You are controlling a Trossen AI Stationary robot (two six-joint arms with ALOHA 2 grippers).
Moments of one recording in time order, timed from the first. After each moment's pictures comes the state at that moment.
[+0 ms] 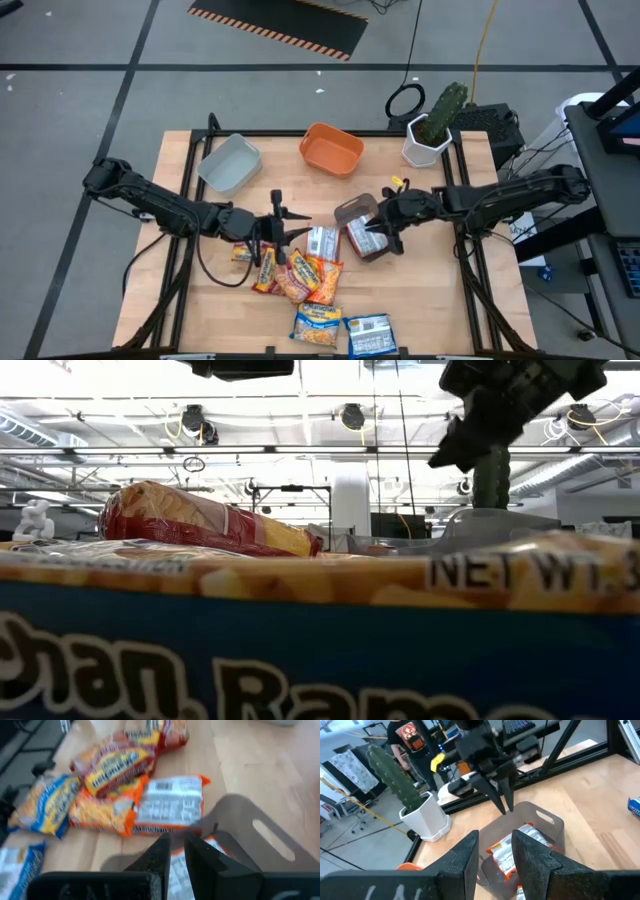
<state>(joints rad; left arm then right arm) -0.30 1.31 0.78 0.31 -0.44 0.35 0.09 1.09 0.64 -0.15 -0.03 0.16</state>
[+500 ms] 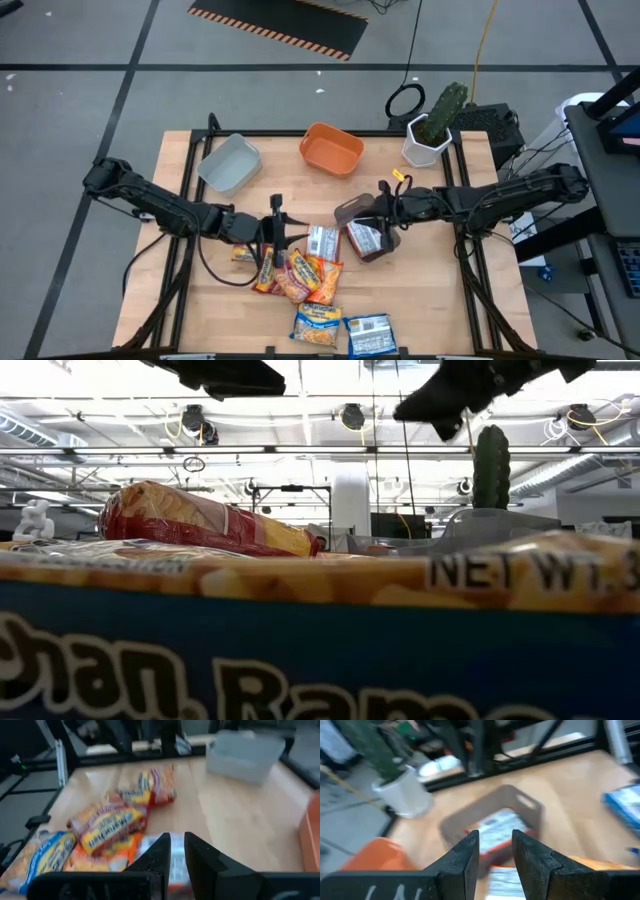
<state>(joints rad) -0.32 1.31 0.78 0.19 -0.40 0.15 0.13 1.12 0.68 0.06 0.10 0.14</state>
